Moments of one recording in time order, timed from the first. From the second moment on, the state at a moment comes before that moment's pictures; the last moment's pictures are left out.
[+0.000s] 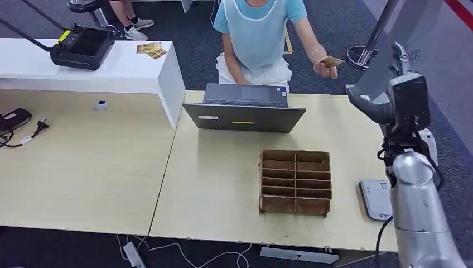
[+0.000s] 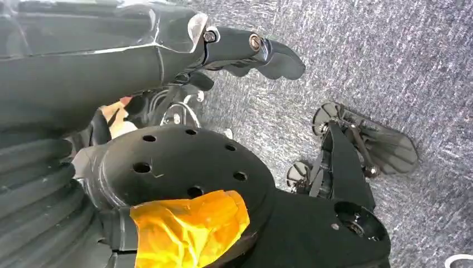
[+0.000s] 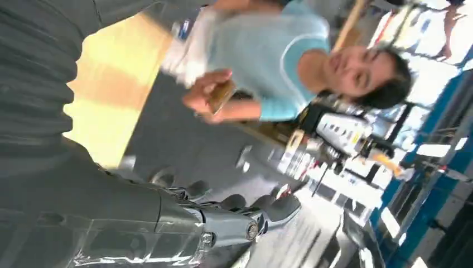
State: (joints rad) left arm -0.11 -0.23 1.07 -0.25 -0.64 0.23 0.02; right arm -0.46 -0.23 0.07 -1.55 0.23 -0.05 -0.16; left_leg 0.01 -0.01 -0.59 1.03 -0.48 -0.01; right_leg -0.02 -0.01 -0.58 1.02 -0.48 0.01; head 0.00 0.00
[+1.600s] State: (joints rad) left arm -0.11 -0.26 1.19 -0.25 -0.55 0.26 0.00; right arm 0.36 -0.14 0.17 -2.10 0.61 -0.41 -0.21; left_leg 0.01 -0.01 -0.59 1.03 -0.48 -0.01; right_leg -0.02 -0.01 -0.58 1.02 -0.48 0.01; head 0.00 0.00
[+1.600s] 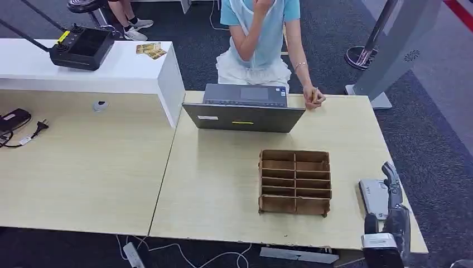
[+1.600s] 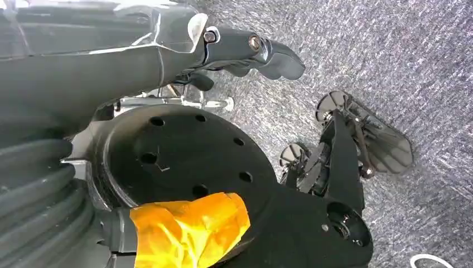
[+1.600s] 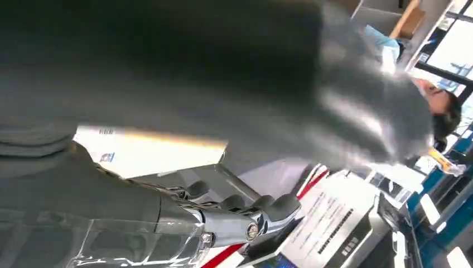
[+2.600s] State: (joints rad) left arm -0.11 -0.26 1.19 -0.25 -0.56 0.25 0.00; right arm 0.36 -0.22 0.24 -2.06 1.02 -0.45 0.00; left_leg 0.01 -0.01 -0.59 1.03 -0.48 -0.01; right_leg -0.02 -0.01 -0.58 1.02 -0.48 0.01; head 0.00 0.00
